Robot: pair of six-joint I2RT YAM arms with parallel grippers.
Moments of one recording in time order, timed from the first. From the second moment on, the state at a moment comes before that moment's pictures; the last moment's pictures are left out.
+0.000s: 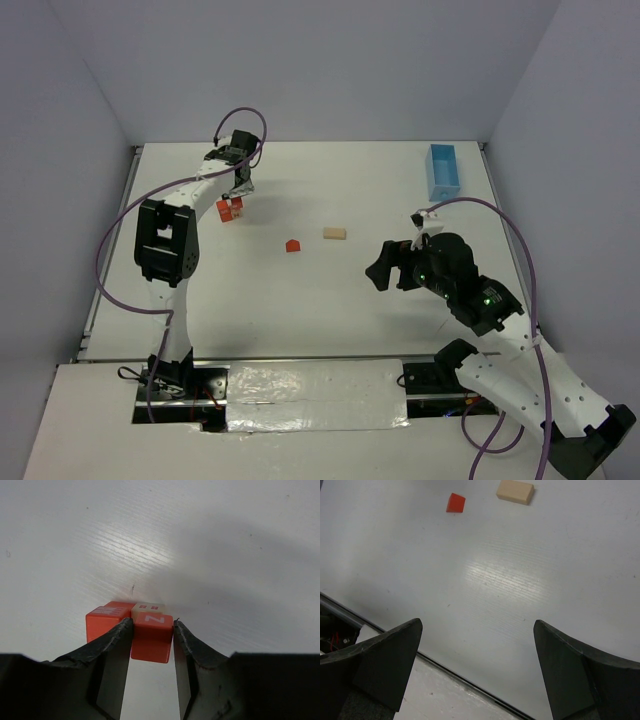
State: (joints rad) left arm -0.24 2.11 1.77 -0.69 -0.45 -0.53; right arm 0.56 0.68 0.74 -0.58 -0.04 0.44
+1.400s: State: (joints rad) left arm -0.23 2.11 1.74 -0.69 -0.44 -0.53; right arm 0.56 0.68 0.73 -0.58 -0.06 0.43
